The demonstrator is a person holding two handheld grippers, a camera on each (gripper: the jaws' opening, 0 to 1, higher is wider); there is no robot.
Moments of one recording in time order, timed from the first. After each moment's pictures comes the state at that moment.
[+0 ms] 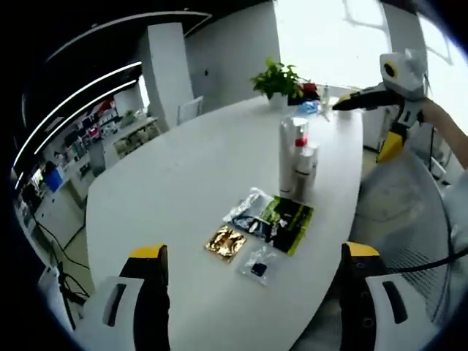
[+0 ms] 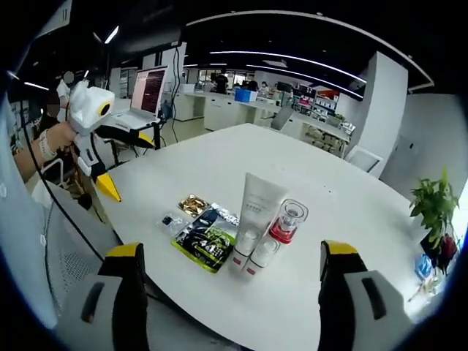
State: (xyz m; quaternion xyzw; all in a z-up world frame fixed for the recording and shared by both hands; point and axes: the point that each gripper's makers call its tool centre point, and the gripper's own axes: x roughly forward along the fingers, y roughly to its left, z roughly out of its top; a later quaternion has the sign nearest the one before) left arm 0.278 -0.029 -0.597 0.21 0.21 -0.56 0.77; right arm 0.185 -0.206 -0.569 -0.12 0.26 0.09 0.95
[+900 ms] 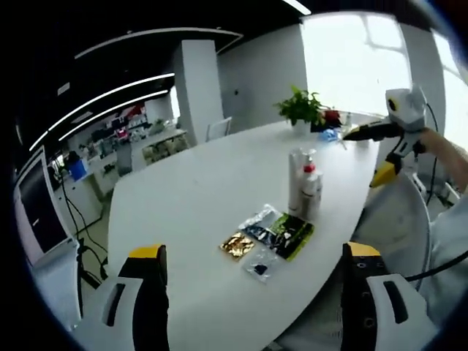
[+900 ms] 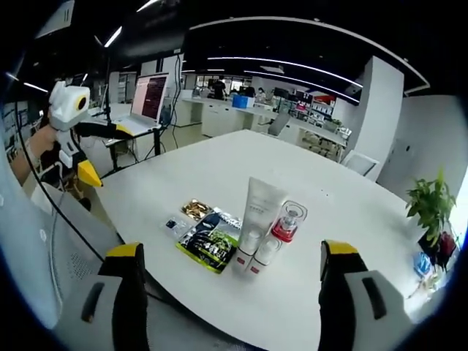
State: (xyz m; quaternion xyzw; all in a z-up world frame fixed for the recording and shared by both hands) left arm 0.269 0.015 -0.566 0.16 0.17 -0.51 0.83; right arm 0.173 -0.197 -0.561 -0.12 0.24 0.08 0.96
